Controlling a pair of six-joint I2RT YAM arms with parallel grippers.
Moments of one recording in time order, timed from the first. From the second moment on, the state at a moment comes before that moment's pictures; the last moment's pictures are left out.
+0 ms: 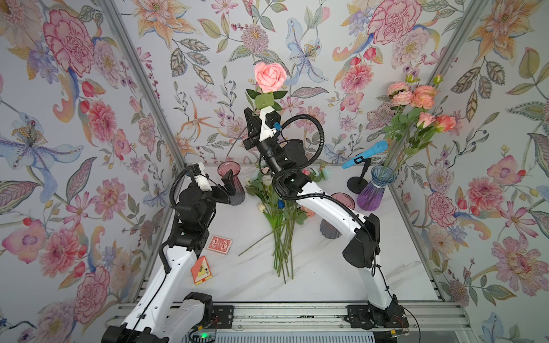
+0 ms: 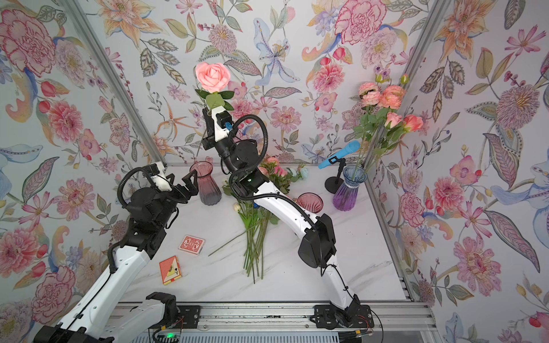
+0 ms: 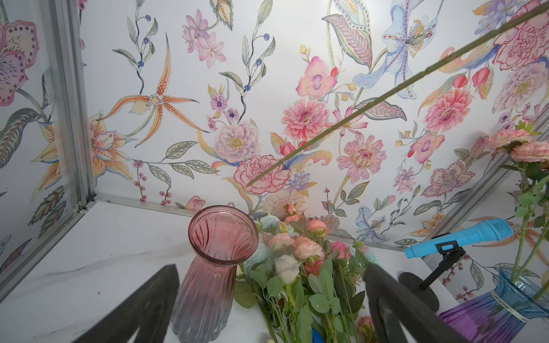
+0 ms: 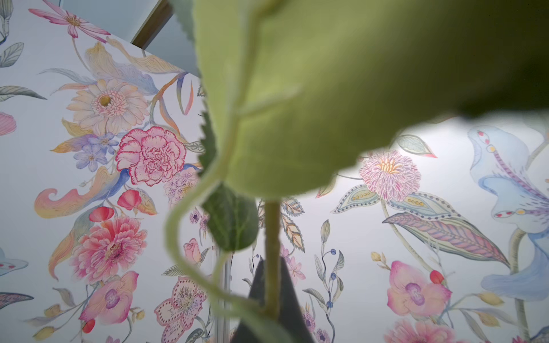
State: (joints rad) left arm -0.18 0.98 0.84 0.13 -0.03 -0.34; right arm 0.88 2.21 2.31 0.57 0.15 -0.10
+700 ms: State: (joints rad) left arm -0.19 0.95 0.84 0.08 -0.03 -0.29; right arm 0.86 2.56 2.51 0.43 0.16 -0.01
